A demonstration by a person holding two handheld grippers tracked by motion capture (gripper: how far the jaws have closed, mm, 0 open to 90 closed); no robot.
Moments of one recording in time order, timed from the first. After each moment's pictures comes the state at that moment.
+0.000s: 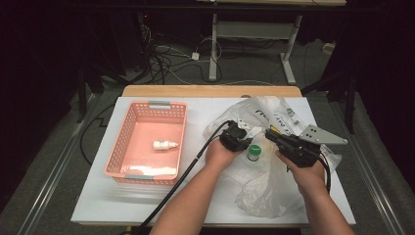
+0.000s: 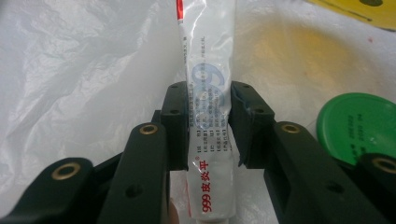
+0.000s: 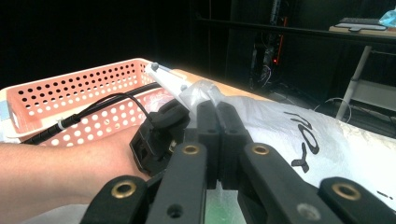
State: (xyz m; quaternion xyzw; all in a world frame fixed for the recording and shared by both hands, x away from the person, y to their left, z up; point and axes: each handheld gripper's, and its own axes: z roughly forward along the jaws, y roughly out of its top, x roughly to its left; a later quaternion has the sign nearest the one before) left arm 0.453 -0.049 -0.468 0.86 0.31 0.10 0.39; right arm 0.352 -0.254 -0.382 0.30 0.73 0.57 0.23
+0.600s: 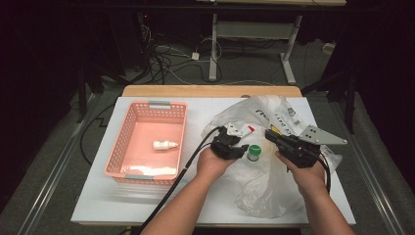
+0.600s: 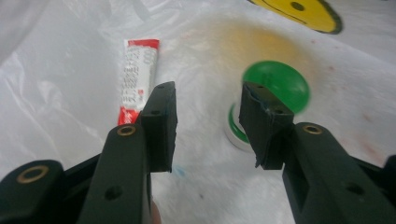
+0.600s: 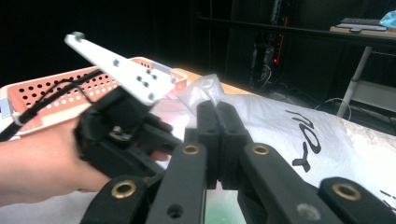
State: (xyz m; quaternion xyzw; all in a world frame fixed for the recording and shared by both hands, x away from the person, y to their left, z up) left arm 0.405 -0.016 -0.449 0.84 0.32 0.08 0.42; right arm 0.350 -0.253 -0.382 0.30 0.73 0.57 0.23
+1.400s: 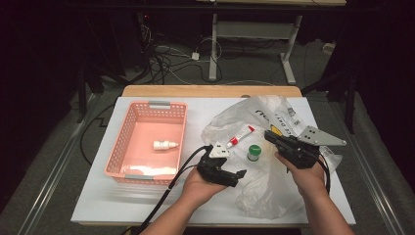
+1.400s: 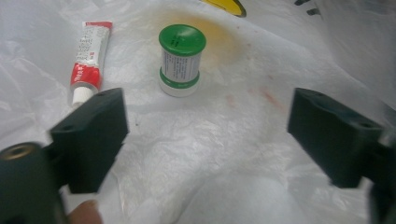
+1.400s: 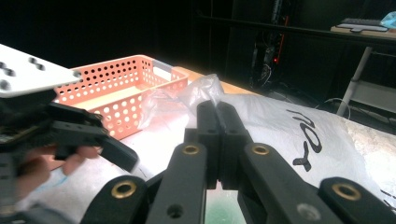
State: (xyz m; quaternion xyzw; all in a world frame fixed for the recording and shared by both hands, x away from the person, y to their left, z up) left arm 0.335 0.019 -0.434 0.84 0.30 0.06 0.45; right arm 0.348 -0.251 -0.381 0.30 0.74 0.56 0.23
